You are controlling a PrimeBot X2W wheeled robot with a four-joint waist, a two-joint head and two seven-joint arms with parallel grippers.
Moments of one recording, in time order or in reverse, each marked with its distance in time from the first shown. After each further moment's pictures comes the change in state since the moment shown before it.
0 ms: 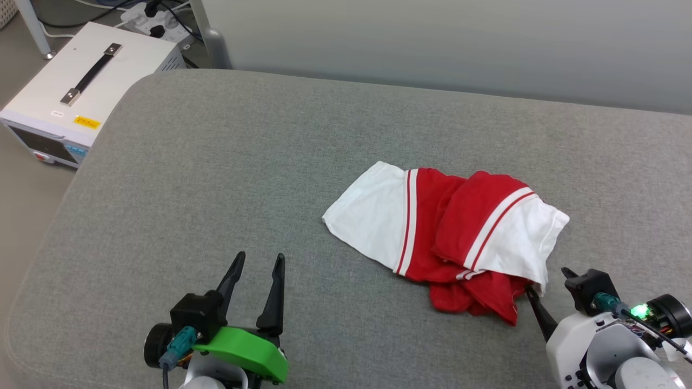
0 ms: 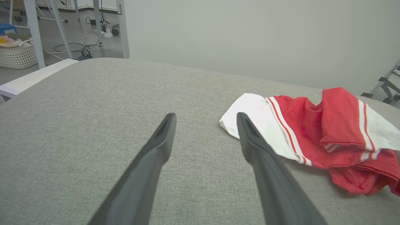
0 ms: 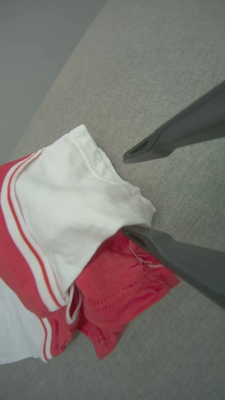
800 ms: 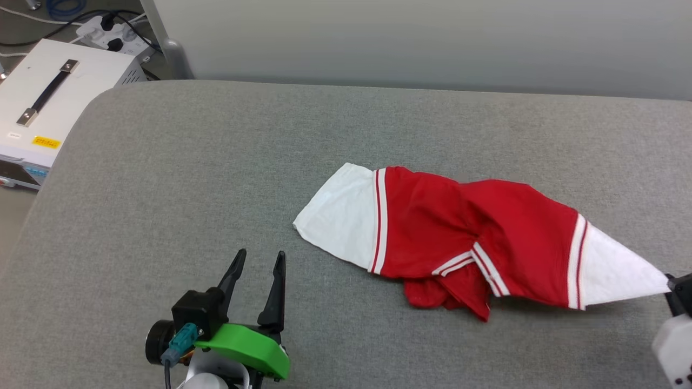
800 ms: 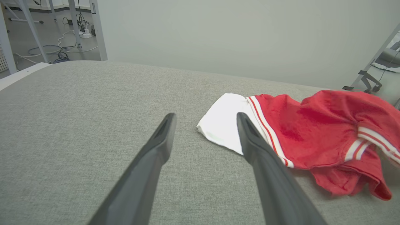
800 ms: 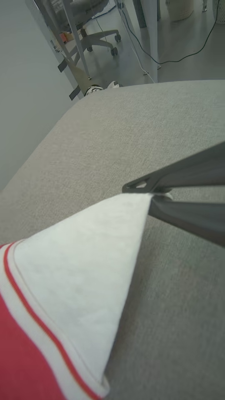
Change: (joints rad) left arm -0.009 -0.008 0.010 0.010 0.012 -0.005 0.000; right arm 0.099 -0.192 -0.179 -0.095 -0.067 0.000 0.062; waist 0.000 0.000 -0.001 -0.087
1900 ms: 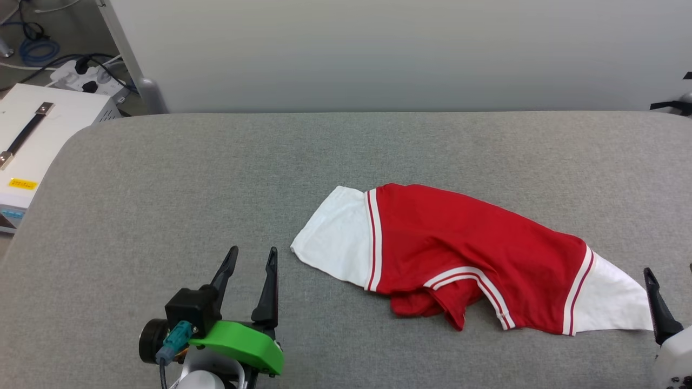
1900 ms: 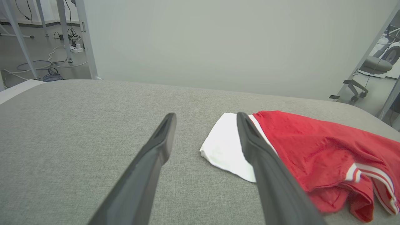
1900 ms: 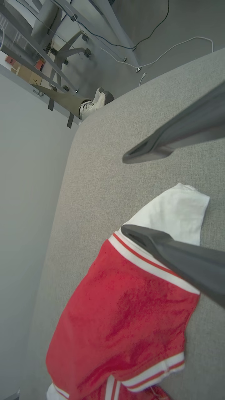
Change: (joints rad) left arm -0.008 -0.001 0.024 0.010 -0.002 0.009 0.000; right arm 0.044 0.105 -0.141 -0.007 0.196 0.000 -0.157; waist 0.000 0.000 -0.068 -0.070
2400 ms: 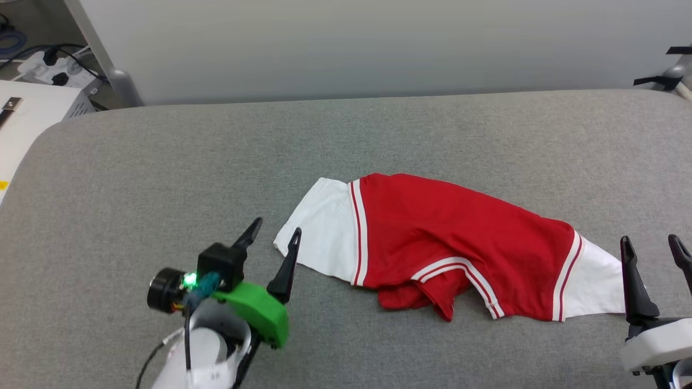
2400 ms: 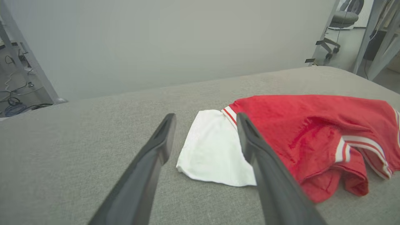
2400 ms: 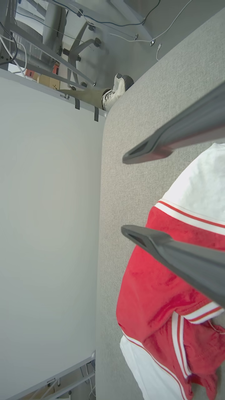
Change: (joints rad) left arm -0.113 0.091 -0.125 0.008 0.042 -0.025 0.100; right arm 0.017 0.194 -0.030 -0.204 0.011 0.000 -0.082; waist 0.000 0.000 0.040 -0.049
